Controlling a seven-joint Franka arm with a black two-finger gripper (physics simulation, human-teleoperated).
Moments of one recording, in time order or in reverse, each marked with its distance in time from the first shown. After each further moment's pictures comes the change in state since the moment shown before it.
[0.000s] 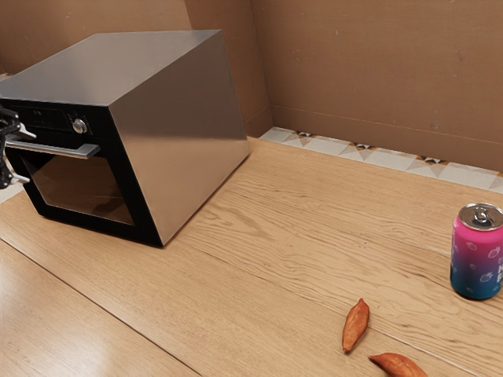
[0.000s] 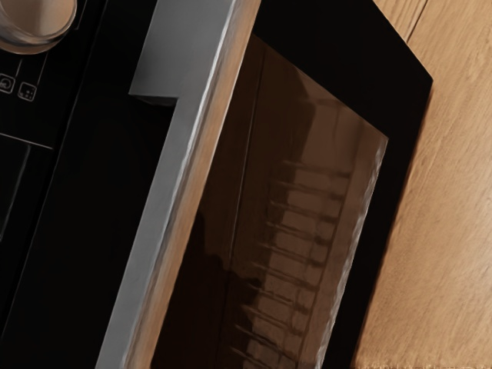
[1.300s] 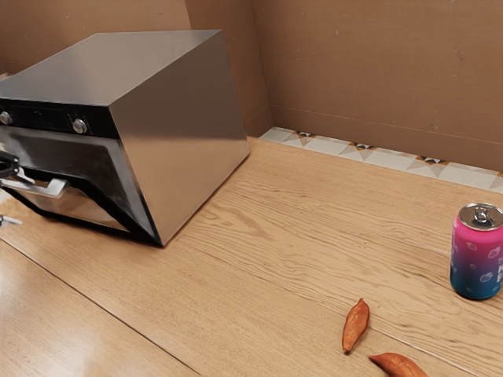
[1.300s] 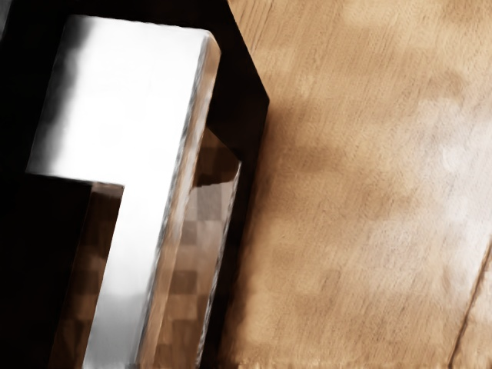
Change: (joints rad) arm 0.006 -0.174 0.037 -0.245 0.038 -0.052 0.126
